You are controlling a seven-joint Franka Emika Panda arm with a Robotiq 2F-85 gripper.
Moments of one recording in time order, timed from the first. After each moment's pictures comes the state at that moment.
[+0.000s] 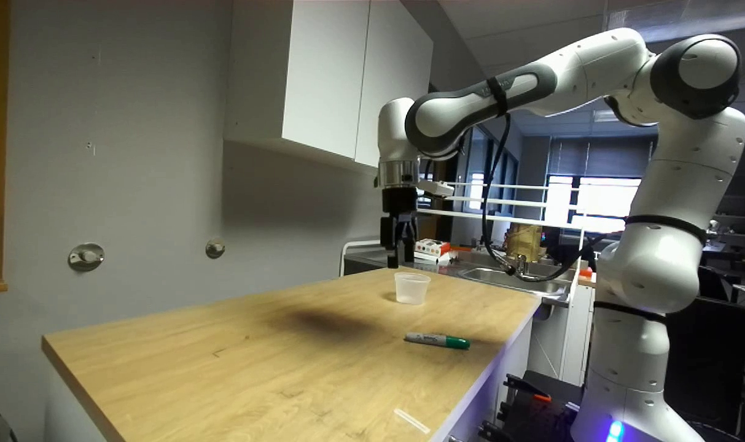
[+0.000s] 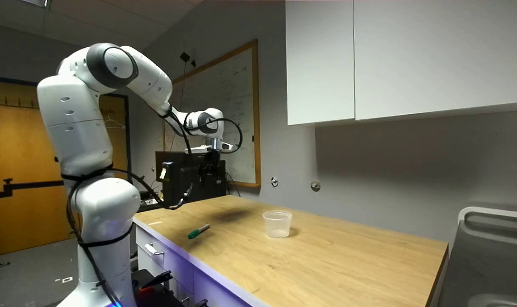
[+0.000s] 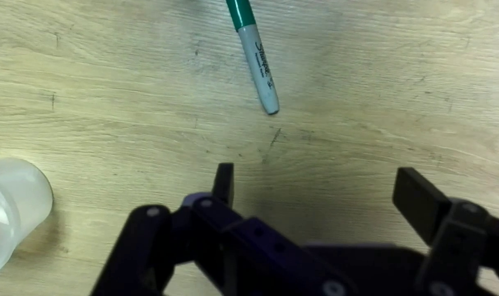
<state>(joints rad) 0.13 -0.25 0.18 -2.27 0.04 1.89 0.16</state>
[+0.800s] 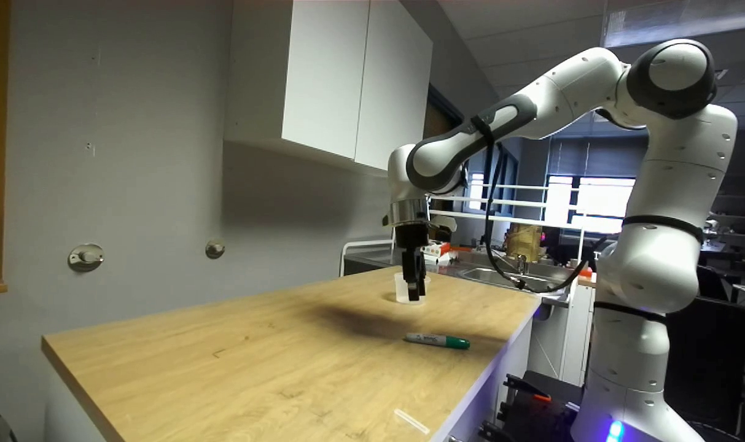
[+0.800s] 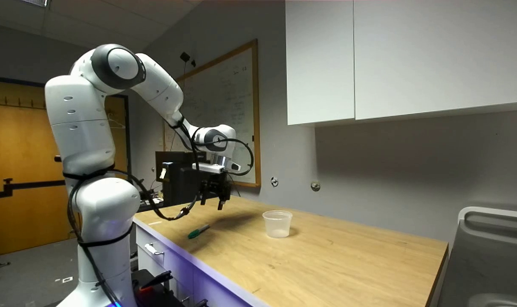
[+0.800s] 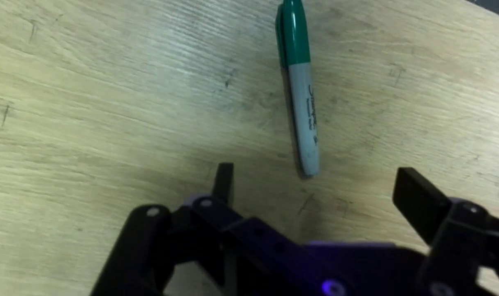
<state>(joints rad) 0.12 -0.20 0.06 -2.42 0.10 1.98 -0.17</state>
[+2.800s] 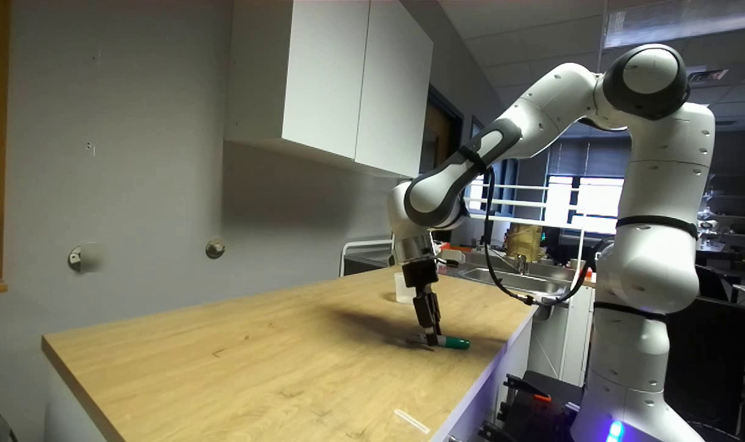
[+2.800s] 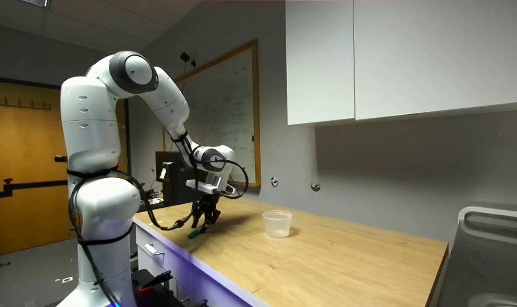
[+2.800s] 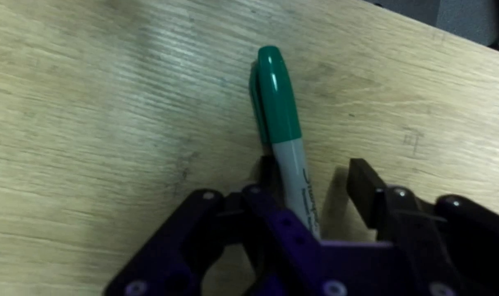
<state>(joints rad) 0.13 -0.10 0.06 -2.52 0.17 2.04 -0.17</state>
